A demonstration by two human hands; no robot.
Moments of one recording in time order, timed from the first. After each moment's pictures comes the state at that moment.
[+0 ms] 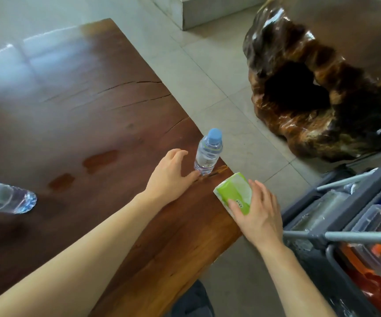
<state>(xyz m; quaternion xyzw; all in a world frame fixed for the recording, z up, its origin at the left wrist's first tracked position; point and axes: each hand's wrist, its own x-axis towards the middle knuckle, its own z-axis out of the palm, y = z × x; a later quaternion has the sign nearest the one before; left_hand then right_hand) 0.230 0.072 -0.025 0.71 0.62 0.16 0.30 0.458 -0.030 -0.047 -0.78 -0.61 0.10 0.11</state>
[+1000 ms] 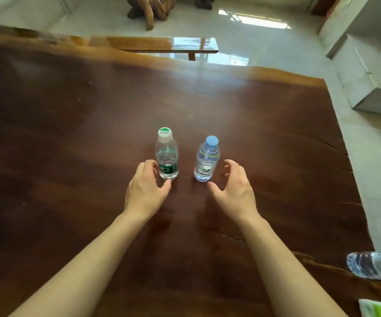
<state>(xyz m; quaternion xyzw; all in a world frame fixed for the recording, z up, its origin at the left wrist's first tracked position) -0.154 -0.136 -0.001 0.31 0.89 0.31 0.11 0.014 0.008 0.000 -0.45 -0.83 0.31 0.14</state>
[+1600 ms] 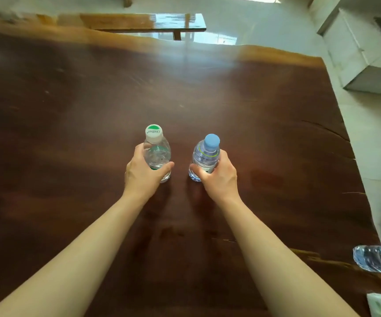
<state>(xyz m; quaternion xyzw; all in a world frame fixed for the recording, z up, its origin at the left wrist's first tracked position) -0.198 -0.078 -0.044 0.25 0.85 0.43 0.18 -0.046 0.036 -0.045 -0.51 -0.73 0.42 0.20</state>
